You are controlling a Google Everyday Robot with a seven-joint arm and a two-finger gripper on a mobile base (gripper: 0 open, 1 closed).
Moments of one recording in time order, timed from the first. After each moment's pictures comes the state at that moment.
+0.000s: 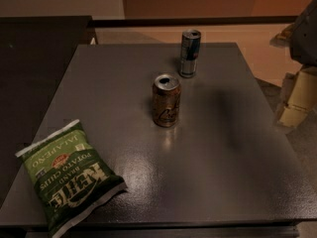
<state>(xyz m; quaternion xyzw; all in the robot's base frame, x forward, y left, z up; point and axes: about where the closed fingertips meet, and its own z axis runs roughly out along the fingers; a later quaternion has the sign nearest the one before) 0.438 -0.217 0.976 -0.60 0.78 -0.03 0.16</state>
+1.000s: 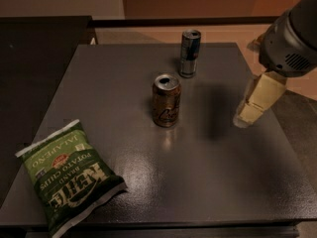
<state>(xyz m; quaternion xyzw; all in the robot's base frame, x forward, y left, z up) 0.470 -0.177 0.952 -0.57 0.79 0.01 0.22</state>
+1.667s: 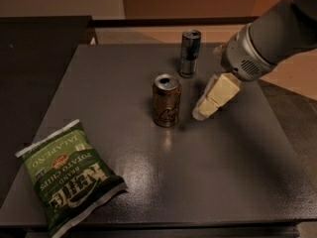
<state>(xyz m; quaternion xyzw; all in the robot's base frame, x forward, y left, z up) 0.511 -0.117 0.922 -0.55 0.78 0.10 0.29</state>
